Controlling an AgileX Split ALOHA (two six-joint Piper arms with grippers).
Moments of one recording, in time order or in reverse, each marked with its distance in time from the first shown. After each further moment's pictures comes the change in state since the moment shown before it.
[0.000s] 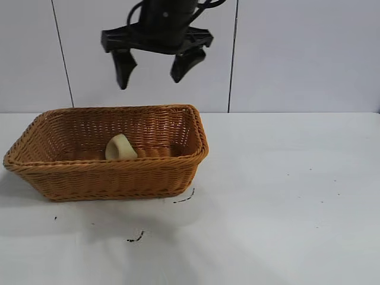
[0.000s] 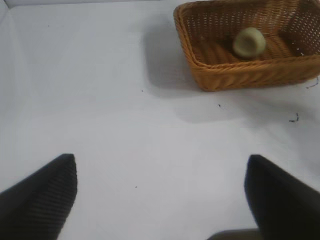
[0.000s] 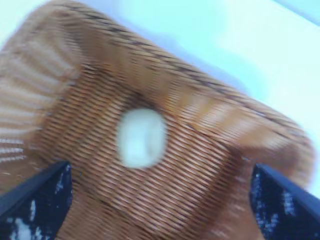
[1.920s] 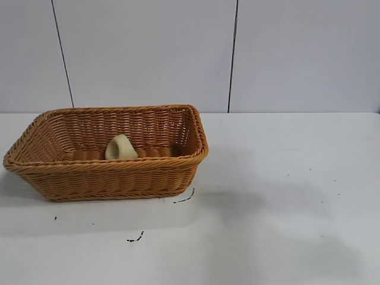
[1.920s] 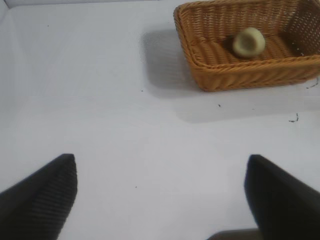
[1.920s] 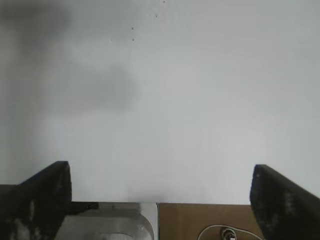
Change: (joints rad) left arm 0.000 0.000 0.000 0.000 0.000 0.000; right arm -0.506 -1.374 1.237 0.012 0.205 0.007
